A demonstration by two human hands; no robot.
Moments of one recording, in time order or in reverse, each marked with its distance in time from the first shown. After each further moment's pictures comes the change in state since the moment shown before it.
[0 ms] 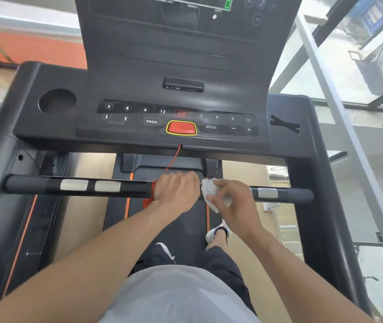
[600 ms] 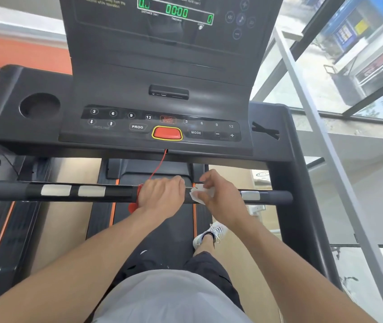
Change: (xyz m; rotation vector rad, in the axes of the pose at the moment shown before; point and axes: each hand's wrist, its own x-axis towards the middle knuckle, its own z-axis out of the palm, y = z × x) left_hand -0.005 -0.003 0.000 0.047 0.127 0.043; right_hand 0.029 -0.039 -0.033 -0.024 -0.200 0.237
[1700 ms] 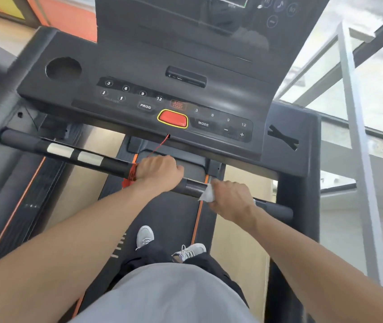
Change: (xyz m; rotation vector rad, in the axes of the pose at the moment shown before) left_hand 0.028 0.019 -0.007 -0.150 -0.271 -0.454; right_hand 0.038 0.057 -0.029 -0.813 -0.369 -0.259
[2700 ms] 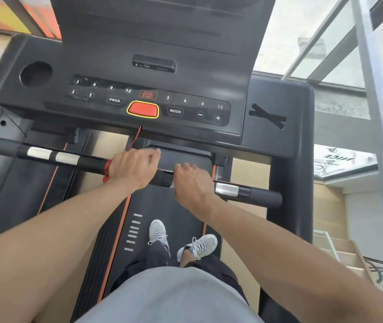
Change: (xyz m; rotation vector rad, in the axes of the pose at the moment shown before) left_hand -0.008 0.006 0.010 0.038 0.186 -0.025; right_hand 0.015 -0.030 0.008 0.153 0.136 -0.106
